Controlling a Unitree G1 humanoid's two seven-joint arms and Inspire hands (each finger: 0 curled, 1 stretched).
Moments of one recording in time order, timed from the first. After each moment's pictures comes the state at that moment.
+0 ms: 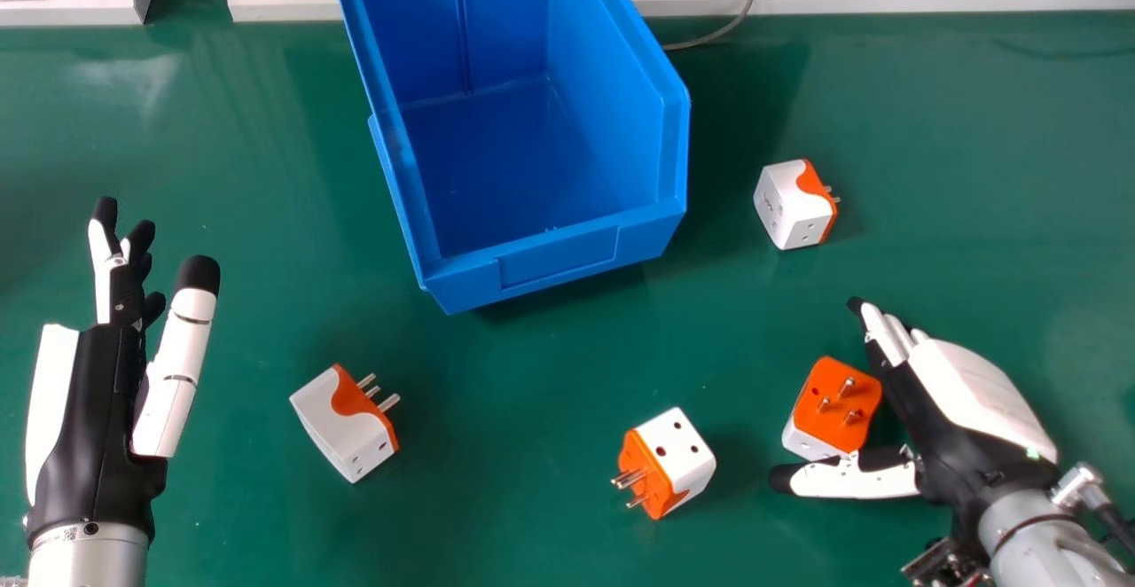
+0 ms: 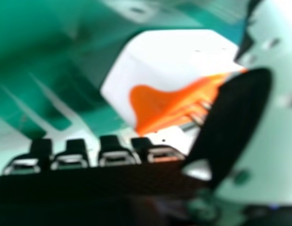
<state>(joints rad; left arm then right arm) 0.29 0.25 0.26 -0.03 0.10 -0.27 0.02 0.06 -0.43 0.19 0.14 -0.67 0.12 0.06</state>
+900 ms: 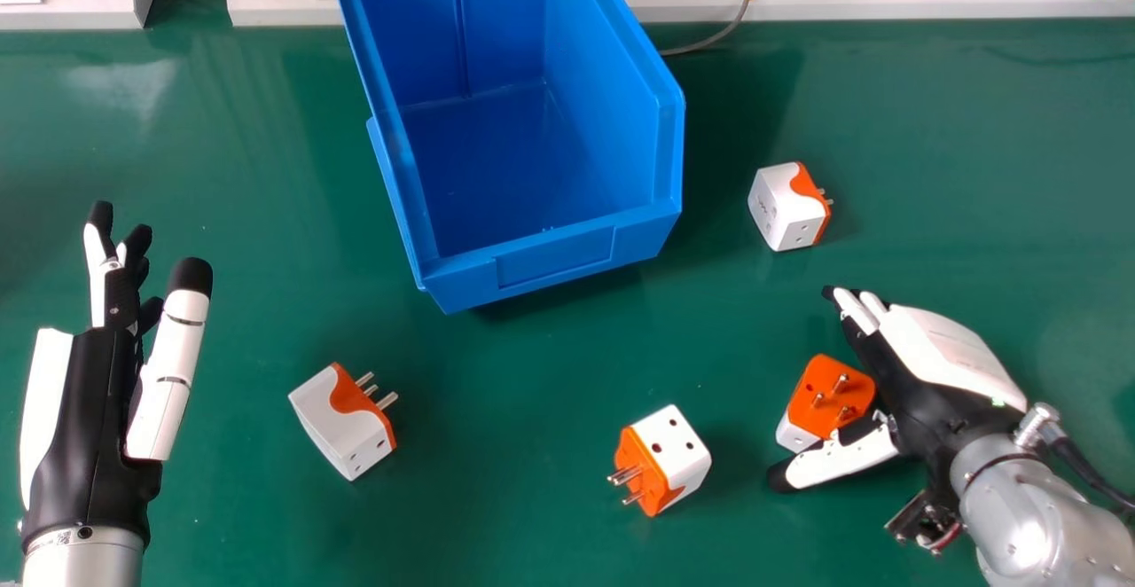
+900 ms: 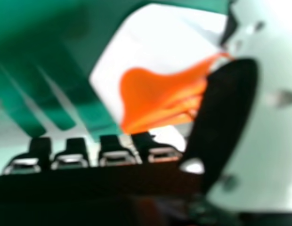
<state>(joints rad) 0.30 0.25 0.27 -0.04 0.08 -0.25 0.01 -0.08 -0.45 0.29 0.19 -0.68 0.26 0.12</state>
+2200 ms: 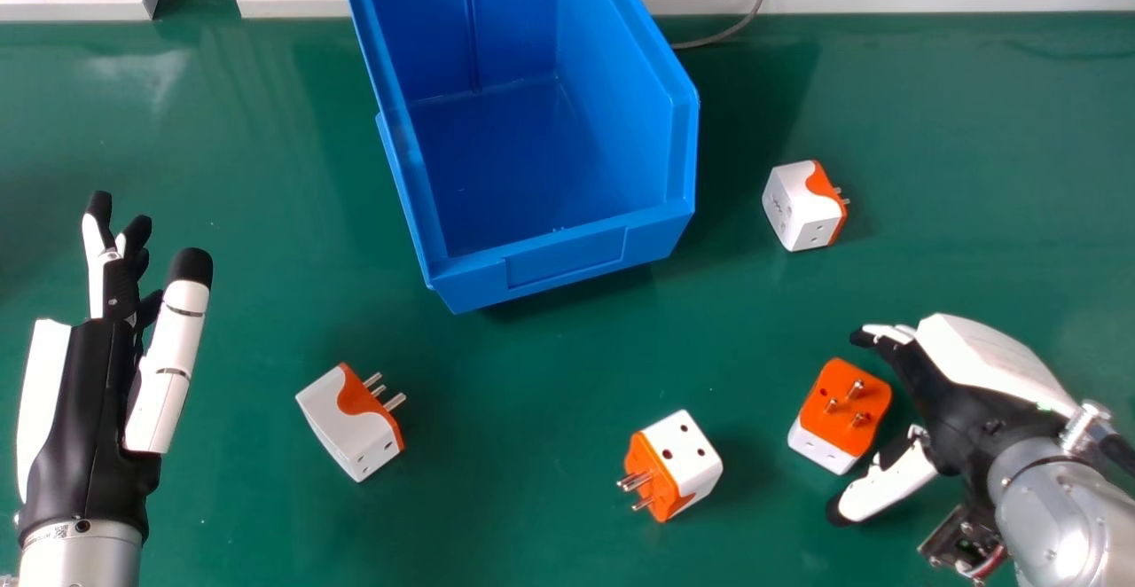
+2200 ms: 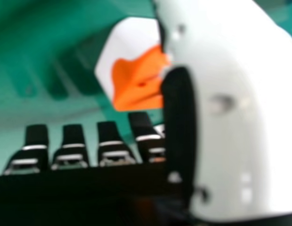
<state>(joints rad) 0.31 0.25 0.26 -0.10 0.08 -0.21 0.01 0.05 -0.50 0.32 -0.30 -0.85 0.66 0.43</state>
